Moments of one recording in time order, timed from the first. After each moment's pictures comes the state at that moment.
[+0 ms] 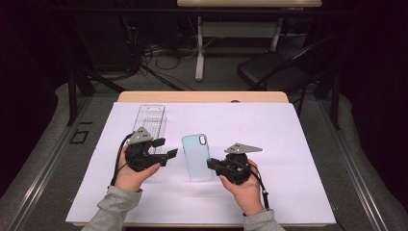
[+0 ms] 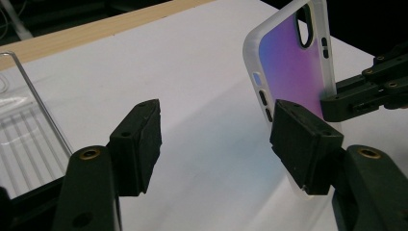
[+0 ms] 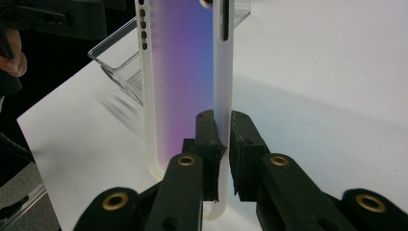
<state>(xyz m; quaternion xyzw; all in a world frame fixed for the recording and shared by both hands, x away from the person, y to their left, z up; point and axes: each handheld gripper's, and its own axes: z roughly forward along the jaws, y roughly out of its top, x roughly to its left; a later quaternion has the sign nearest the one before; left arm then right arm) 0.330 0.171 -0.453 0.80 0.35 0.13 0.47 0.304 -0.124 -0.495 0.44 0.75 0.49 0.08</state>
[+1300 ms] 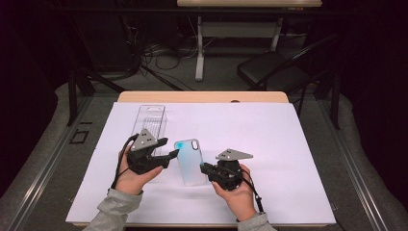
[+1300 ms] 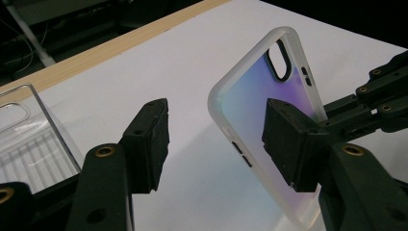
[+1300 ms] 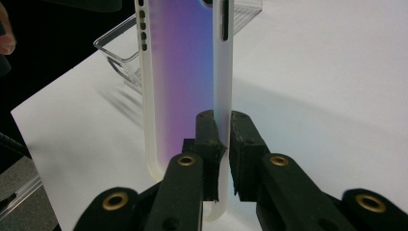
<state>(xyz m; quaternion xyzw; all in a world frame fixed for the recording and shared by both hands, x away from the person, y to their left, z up) 0.316 0.159 -0.445 0.81 0.32 0.18 0.46 0.291 -0.102 -0.501 0.42 0.76 0.49 0.10</state>
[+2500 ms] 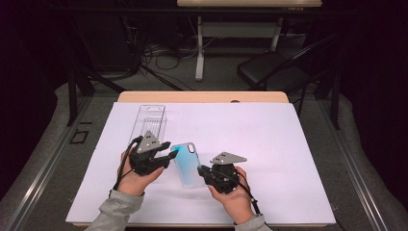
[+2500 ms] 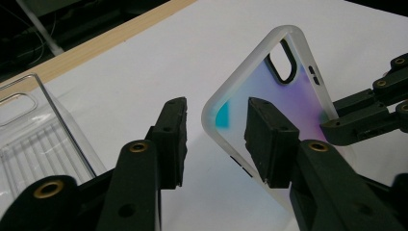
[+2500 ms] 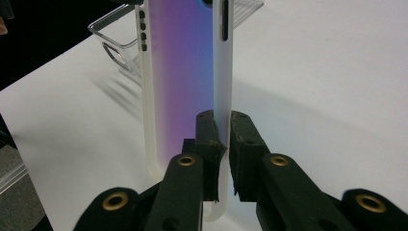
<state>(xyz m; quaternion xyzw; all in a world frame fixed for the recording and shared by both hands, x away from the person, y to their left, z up) 0.313 0.153 -0.448 0.83 0.32 0.20 0.42 0.284 -0.091 -0.503 0.41 0.77 0.47 0.12</state>
